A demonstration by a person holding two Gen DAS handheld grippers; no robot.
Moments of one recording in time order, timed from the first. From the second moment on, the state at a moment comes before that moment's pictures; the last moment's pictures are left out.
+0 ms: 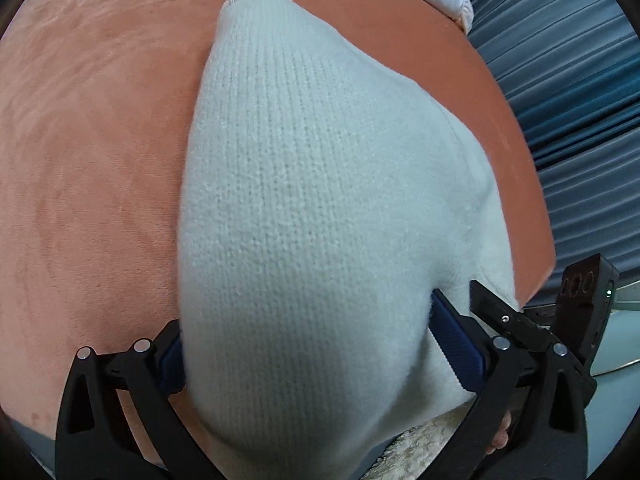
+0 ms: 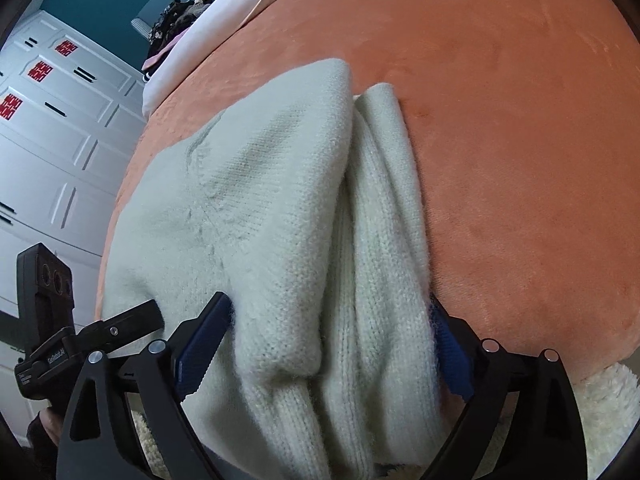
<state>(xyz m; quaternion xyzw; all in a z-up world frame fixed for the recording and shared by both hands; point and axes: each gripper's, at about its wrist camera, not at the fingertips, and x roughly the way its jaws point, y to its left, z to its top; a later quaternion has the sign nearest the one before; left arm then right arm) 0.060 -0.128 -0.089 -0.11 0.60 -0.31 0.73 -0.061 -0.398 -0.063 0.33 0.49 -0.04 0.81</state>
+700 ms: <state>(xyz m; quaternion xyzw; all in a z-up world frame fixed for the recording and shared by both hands) 0.017 -0.108 0.022 -0.08 0.55 -0.38 0.74 -0.100 -0.376 0.058 0.34 0.41 -0.01 0.85</state>
